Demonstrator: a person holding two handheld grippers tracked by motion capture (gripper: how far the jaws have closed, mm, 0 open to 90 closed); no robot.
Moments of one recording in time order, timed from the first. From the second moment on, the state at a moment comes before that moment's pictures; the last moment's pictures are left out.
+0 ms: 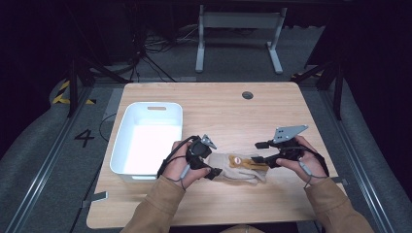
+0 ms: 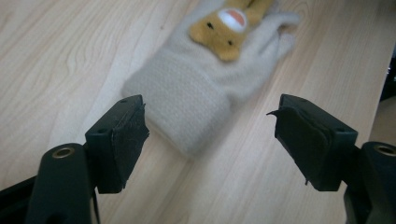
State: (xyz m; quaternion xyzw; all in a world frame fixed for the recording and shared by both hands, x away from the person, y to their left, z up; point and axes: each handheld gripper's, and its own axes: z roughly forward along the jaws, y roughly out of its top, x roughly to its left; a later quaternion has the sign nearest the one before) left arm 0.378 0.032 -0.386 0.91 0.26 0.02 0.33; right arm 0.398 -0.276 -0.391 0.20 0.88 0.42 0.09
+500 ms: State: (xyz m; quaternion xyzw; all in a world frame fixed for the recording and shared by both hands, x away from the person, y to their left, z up) left arm 0.381 0.031 -0.385 0.90 0.24 0.04 0.37; right arm 0.391 -0.322 -0.377 0.30 0.85 0.40 0.12
